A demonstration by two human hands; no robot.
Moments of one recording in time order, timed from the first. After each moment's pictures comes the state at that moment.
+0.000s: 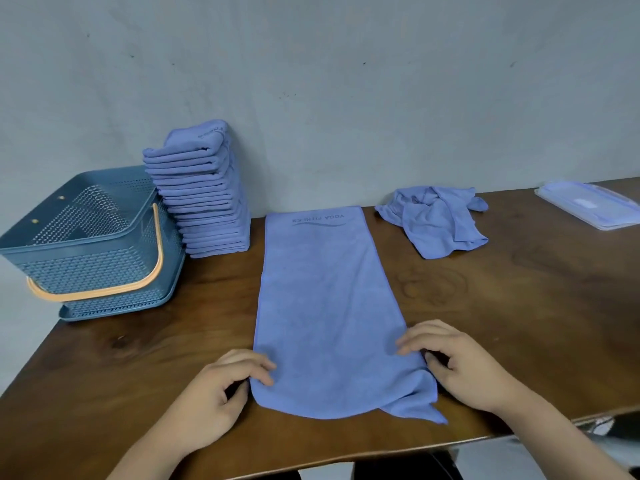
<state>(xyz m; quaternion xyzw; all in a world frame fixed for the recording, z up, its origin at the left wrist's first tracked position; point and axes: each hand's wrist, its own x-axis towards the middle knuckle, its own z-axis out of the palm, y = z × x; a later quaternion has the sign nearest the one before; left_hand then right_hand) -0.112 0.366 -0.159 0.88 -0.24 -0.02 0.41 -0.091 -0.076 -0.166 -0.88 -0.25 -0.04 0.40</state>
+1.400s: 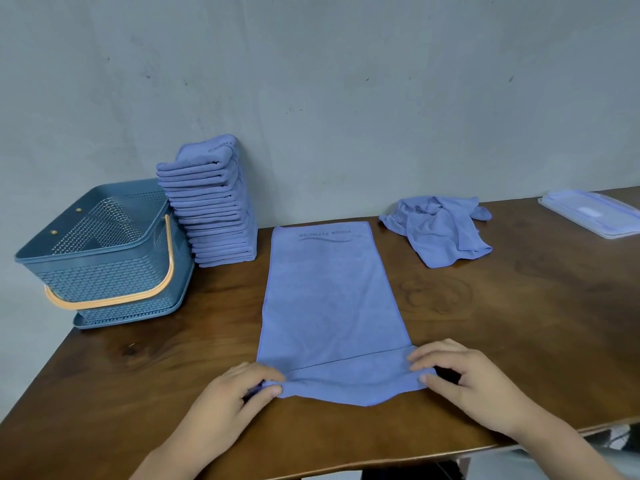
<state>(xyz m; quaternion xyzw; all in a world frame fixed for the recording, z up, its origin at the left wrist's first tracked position) -0.125 0.351 -0.148 0.92 -0.21 0.04 0.34 -0.119 -0.072 -0.148 -0.89 -0.18 0.01 0.42</state>
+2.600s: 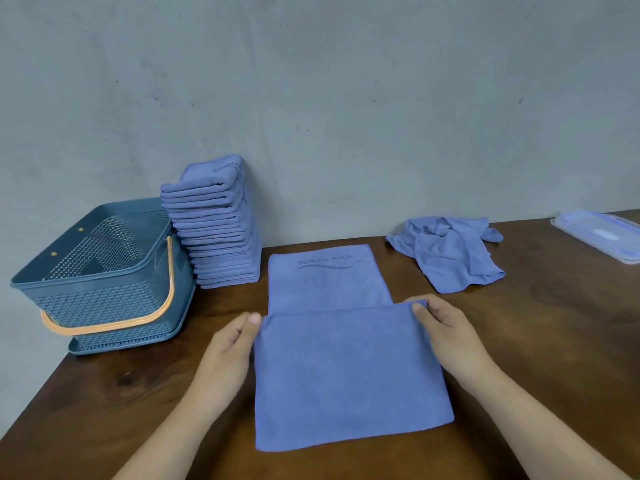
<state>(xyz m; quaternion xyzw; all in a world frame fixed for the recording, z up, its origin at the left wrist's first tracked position) -0.055 0.326 -0.094 0.80 -0.04 0.06 0.60 -0.028 -0.027 -0.105 -0.81 0.02 -0.07 0.59</state>
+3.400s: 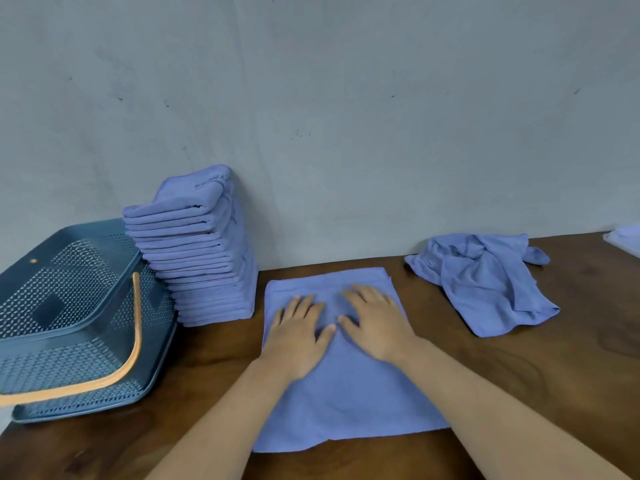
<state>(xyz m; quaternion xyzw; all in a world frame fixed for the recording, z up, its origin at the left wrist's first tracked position) 0.166 0.268 -0.160 0.99 -0.11 0.00 0.12 0.192 0.058 -0.167 -0.97 -0.16 -0.05 0.16</state>
